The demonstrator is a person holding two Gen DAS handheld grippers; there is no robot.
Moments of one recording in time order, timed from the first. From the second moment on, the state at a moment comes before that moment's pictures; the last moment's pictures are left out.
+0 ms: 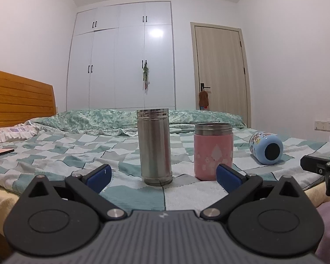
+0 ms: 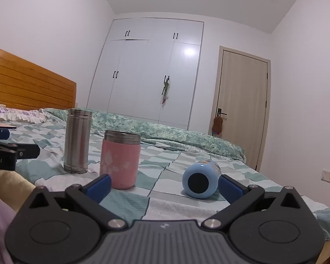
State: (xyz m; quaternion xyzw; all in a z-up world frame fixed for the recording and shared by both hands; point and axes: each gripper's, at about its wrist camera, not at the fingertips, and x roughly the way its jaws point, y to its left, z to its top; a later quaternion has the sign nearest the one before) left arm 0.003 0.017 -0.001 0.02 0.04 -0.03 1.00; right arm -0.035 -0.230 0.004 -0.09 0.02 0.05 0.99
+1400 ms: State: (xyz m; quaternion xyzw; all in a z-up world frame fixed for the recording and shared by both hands) left arm 0.002 0.017 -0.001 0.01 0.03 -0.04 1.00; right arm -0.036 -0.230 0.003 -0.09 0.02 0.05 0.99
